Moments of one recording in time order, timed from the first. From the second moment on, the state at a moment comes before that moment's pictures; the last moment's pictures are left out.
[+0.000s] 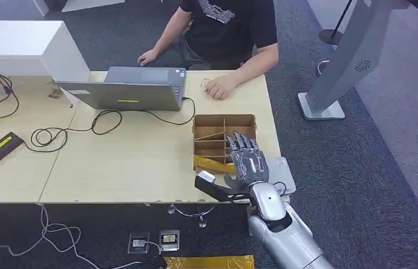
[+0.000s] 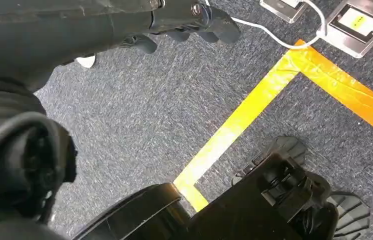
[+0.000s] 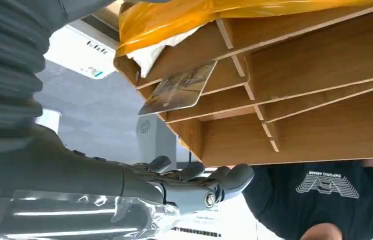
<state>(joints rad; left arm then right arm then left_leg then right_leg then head) -0.31 0.06 -1.49 -0.16 0.54 0.21 0.12 -0.42 0.04 0.67 -0.93 1.03 -0.21 0.22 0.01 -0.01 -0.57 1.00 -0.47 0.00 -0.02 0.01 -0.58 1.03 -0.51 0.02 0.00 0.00</state>
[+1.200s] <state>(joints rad) -0.32 0.05 -1.49 -0.16 0.53 0.20 0.13 -0.50 0.07 0.67 -0.77 1.09 -0.25 0.21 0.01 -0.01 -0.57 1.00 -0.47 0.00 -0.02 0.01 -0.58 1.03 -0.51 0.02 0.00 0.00</state>
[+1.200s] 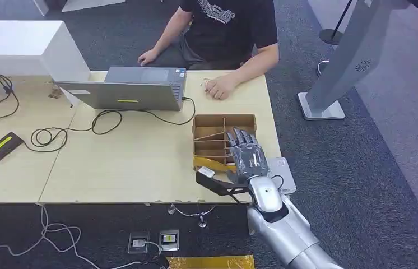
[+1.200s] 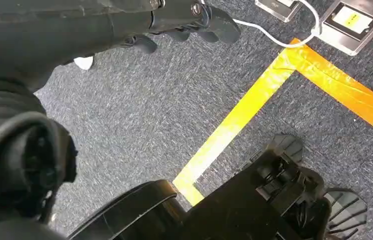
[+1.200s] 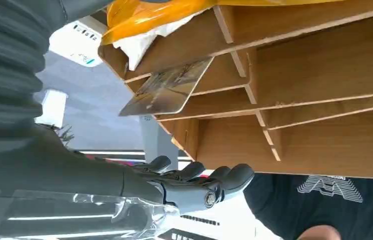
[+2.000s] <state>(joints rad) -0.32 0.05 -1.49 -0.16 0.52 0.20 0.13 -0.50 0.07 0.67 -0.74 1.12 -0.22 0.20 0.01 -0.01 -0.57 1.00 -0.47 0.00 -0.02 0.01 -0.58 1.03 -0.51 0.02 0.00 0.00</state>
